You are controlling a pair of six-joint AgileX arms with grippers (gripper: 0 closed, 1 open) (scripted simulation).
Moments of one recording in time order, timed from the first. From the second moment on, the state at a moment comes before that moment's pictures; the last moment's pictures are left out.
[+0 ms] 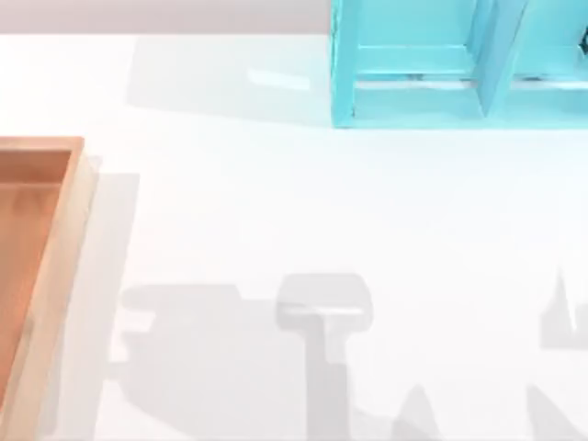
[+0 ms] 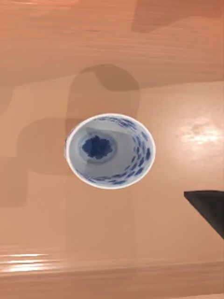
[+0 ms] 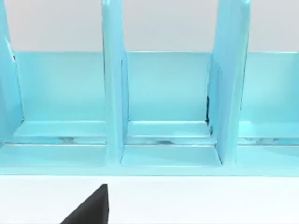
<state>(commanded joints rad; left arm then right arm) 0.19 1.48 1.21 -1.09 0.00 0.21 0.00 0.00 0.00 0.00 0.00 0.00</state>
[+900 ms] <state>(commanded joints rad) 0.23 1.75 1.41 -1.25 0.00 0.25 0.00 0.00 0.00 0.00 0.00 0.00</state>
